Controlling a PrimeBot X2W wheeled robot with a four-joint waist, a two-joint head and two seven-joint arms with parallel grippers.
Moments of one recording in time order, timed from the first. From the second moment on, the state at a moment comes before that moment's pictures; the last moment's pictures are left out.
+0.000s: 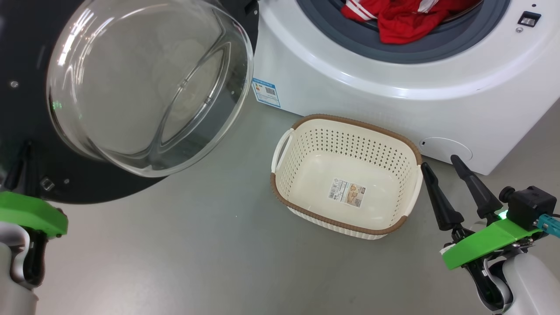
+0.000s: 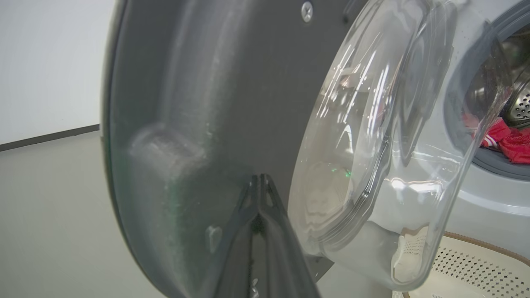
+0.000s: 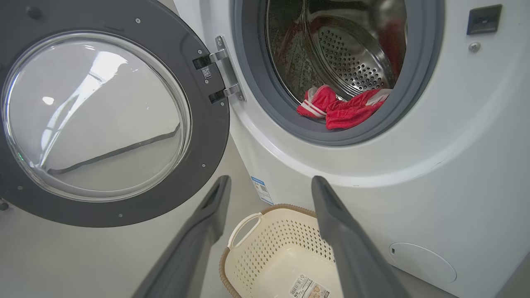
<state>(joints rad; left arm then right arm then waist) -0.53 0.39 -0.15 0.57 -0.55 -0.08 -0.15 -0.27 -0.32 0.19 0.24 0.51 0.13 -0.25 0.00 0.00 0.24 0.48</state>
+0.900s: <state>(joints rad) -0.48 0.38 -0.17 0.52 -0.55 -0.07 -0.19 -0.26 -0.32 0.19 0.25 0.52 0.13 -0.25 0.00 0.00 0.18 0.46</state>
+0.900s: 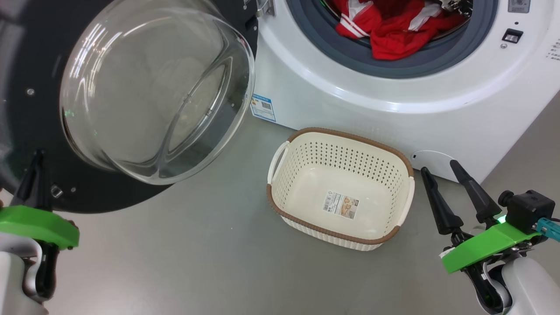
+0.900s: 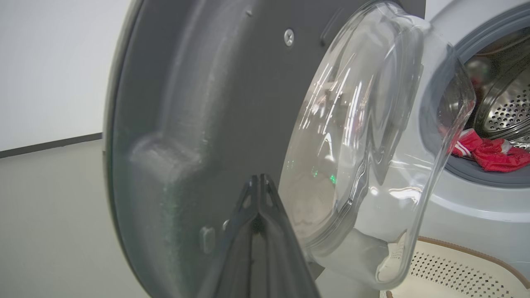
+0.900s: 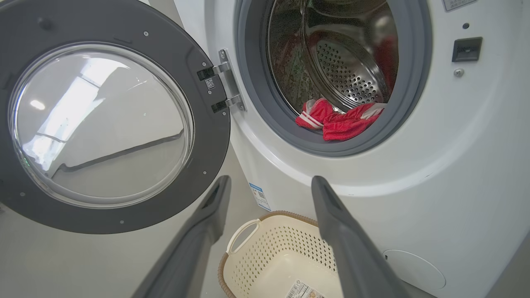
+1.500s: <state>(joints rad) -0.34 0.38 -0.21 0.24 -0.54 0.00 -0.19 -0.22 -0.31 0.19 0.25 0.53 0.13 -0.25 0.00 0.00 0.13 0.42</state>
